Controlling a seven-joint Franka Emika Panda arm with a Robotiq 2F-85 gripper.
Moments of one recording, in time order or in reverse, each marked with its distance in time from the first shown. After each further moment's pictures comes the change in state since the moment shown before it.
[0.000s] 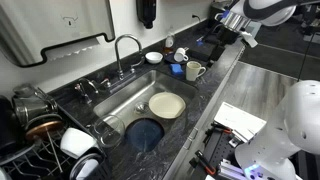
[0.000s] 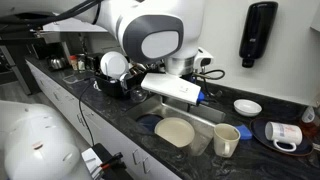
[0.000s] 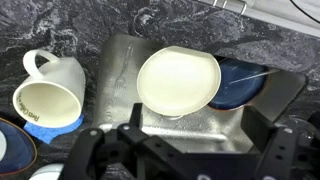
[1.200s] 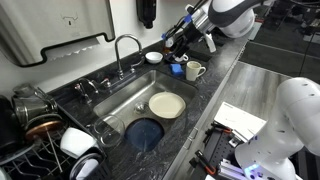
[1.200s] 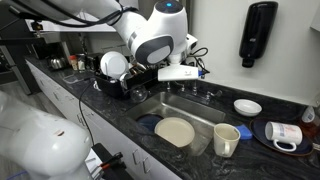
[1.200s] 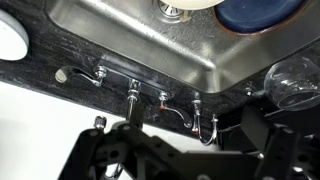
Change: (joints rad) arm 0.349 0.217 -0.010 0.038 0.356 0.556 -0.351
